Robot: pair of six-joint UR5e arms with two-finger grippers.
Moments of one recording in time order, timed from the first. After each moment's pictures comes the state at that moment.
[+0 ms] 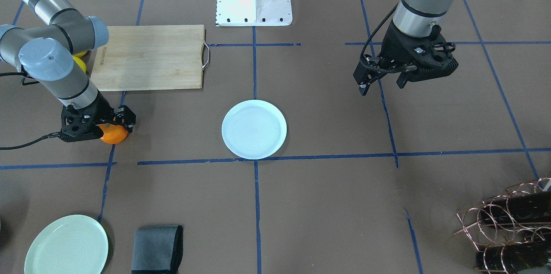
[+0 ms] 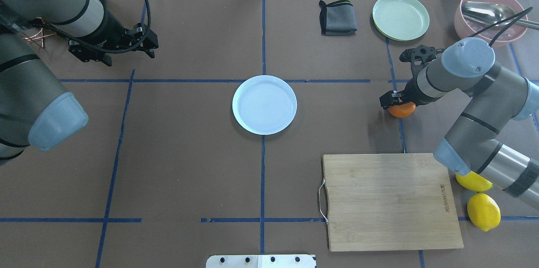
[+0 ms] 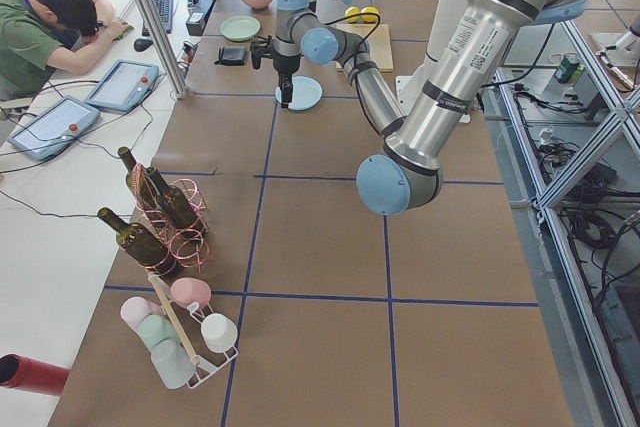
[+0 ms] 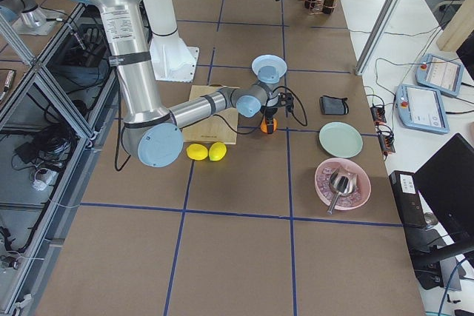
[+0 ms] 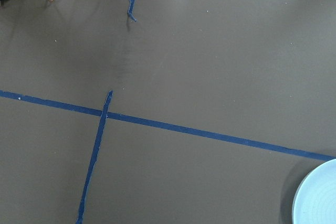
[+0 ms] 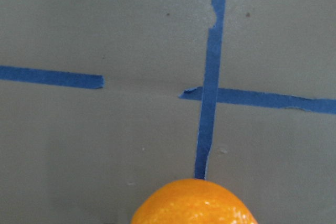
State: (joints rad) left arm -0.88 -2.09 -1.97 -1.38 -2.02 -1.13; right arm 0.79 -1.33 1.60 -1.16 2.01 0.89
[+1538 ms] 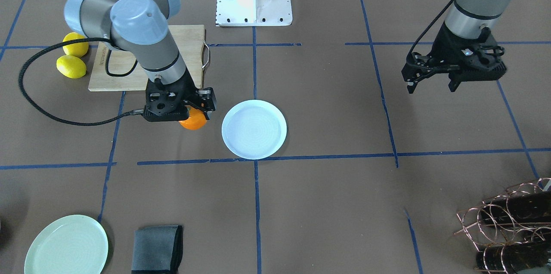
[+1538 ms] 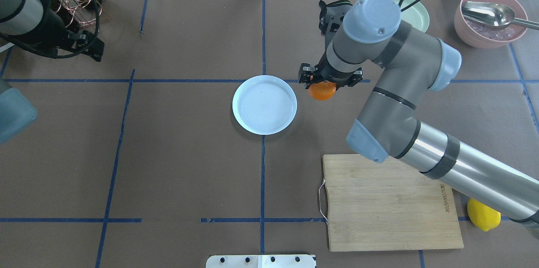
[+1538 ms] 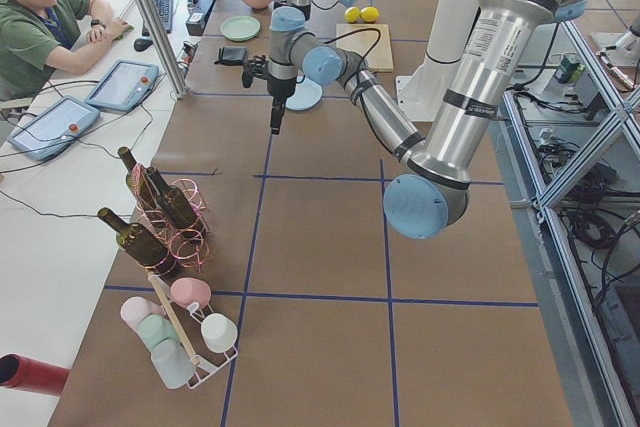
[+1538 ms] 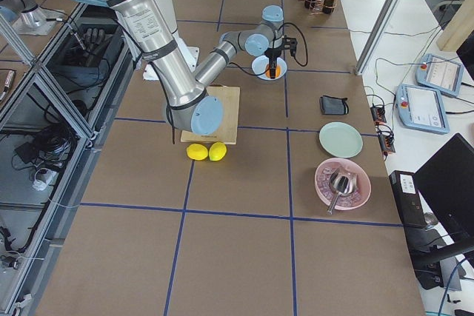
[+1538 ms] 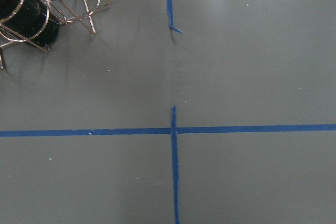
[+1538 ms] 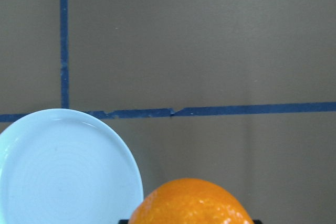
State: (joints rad) left arm -1.01 -1.90 -2.03 -1.37 -2.02 -0.70; right arm 0.67 -0.90 1.63 -1.50 1.94 1.18
